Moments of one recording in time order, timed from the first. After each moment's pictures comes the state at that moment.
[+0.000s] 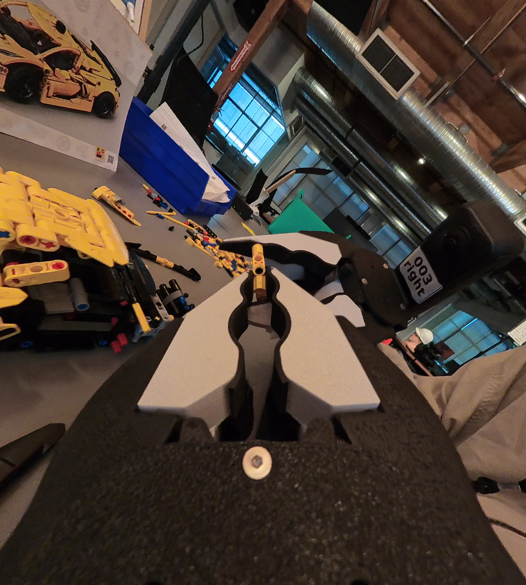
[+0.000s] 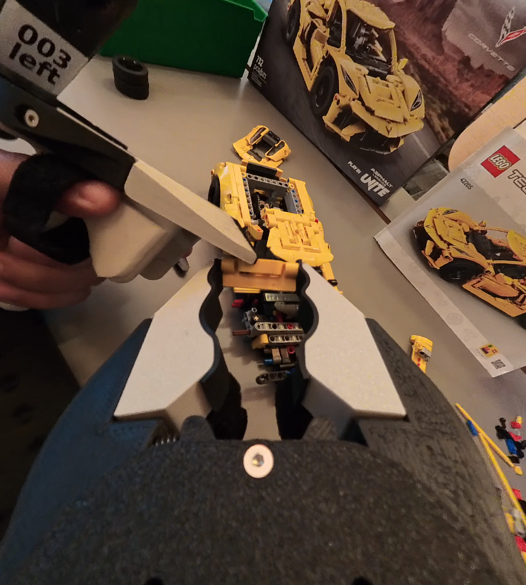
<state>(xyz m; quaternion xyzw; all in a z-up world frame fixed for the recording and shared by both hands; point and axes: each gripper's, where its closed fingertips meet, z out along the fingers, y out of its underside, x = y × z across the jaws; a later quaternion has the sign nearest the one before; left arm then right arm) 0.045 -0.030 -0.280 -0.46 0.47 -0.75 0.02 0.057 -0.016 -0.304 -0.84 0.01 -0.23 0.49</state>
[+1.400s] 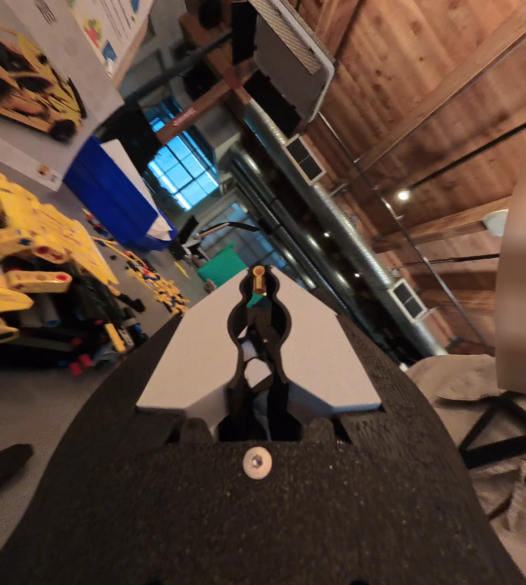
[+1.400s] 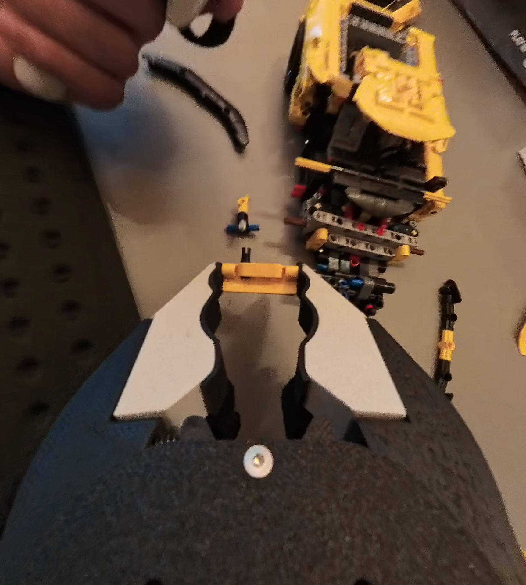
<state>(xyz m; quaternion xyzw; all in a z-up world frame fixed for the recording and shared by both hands) 0.038 0.005 -0.254 -0.42 0.34 -0.84 -0.09 0.041 -0.071 -0.381 -0.91 -0.06 -0.09 0.40</state>
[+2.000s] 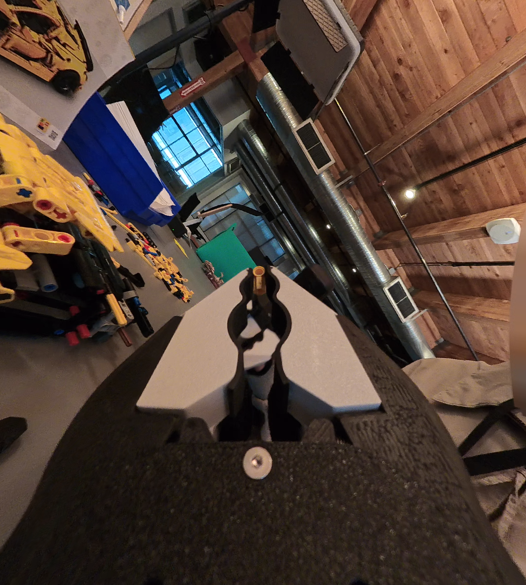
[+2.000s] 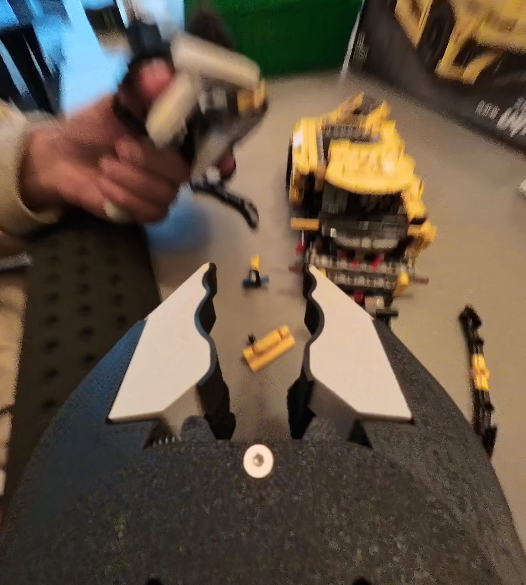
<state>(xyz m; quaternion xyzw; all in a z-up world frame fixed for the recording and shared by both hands) 0.041 -0.006 -0.269 -0.45 0.34 -0.82 -0.13 0.037 -0.066 -0.338 -0.84 -0.01 0.01 0.55</state>
